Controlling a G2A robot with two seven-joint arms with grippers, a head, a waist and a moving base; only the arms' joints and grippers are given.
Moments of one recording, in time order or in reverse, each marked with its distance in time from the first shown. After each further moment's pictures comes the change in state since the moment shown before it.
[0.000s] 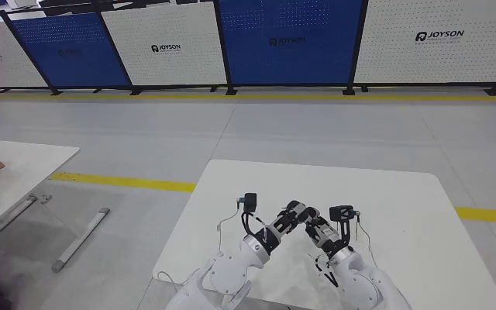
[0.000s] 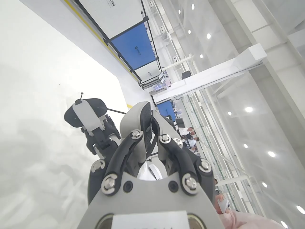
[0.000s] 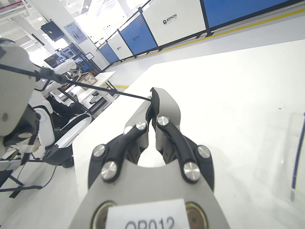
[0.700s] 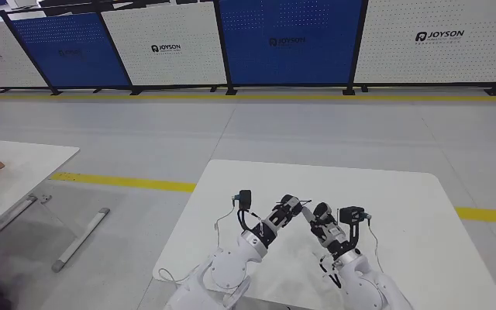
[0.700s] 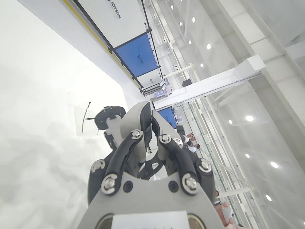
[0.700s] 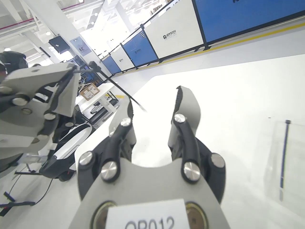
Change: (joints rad) left arm -0.032 -0.007 -0.009 0.059 -0.029 -0.006 0.076; right arm -0.057 0.012 0.048 -0.074 -0.001 -0.002 -0.097
